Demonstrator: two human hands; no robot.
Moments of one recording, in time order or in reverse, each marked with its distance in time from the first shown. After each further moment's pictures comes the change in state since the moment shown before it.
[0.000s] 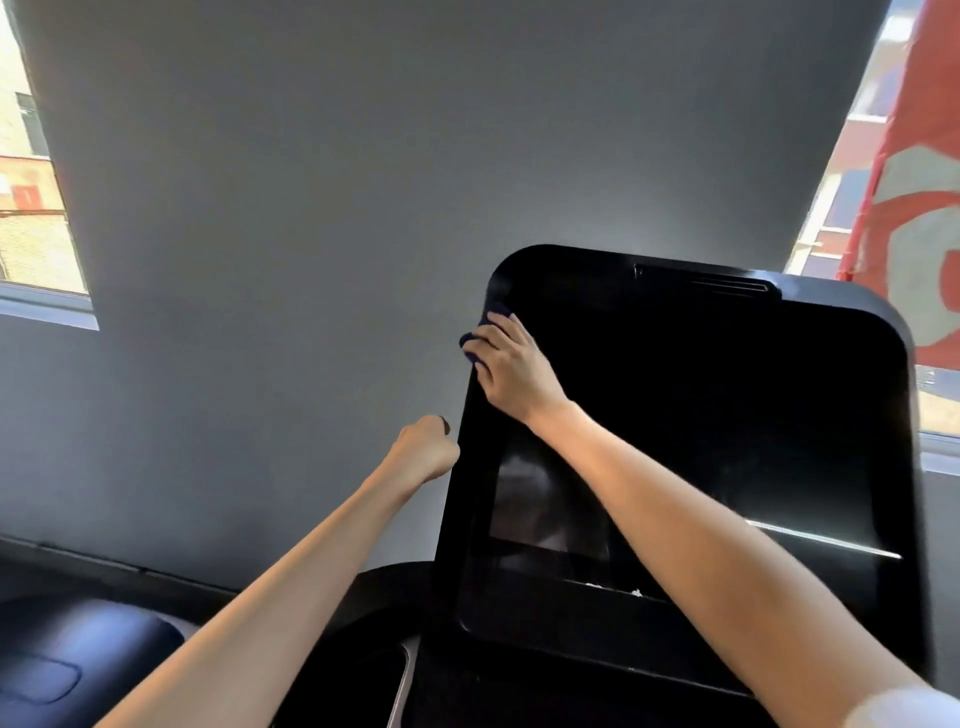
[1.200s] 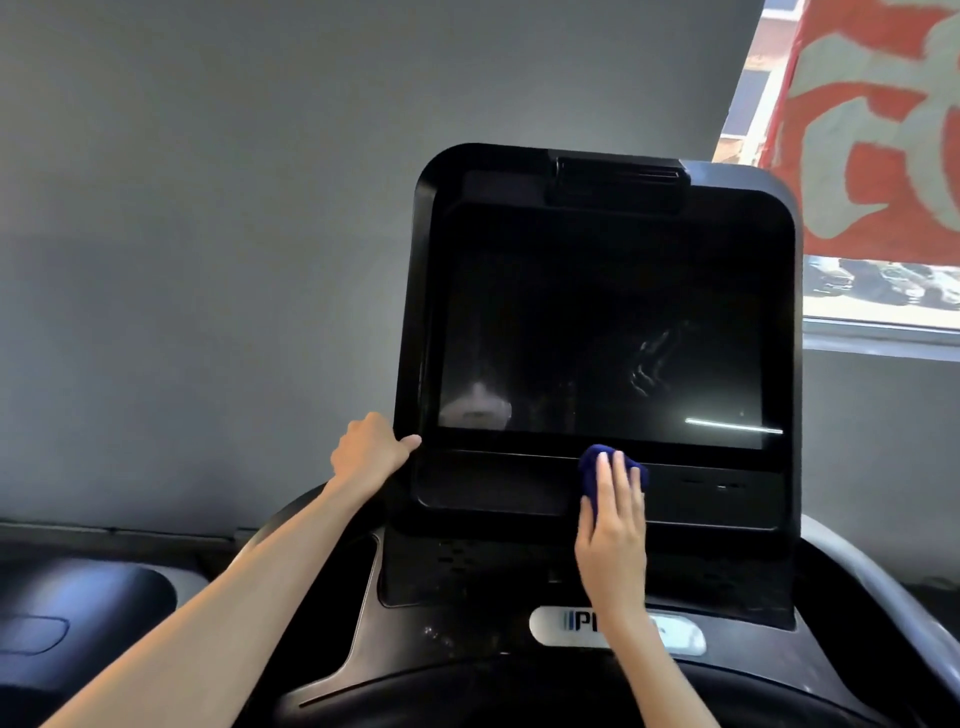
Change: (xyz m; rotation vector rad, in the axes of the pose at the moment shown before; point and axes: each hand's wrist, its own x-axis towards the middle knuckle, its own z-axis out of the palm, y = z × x) left_hand -0.044 -0.057 0.080 0.133 0.069 -0.145; right_hand -0.339 -0.056 -0.028 0.010 0.074 0.826
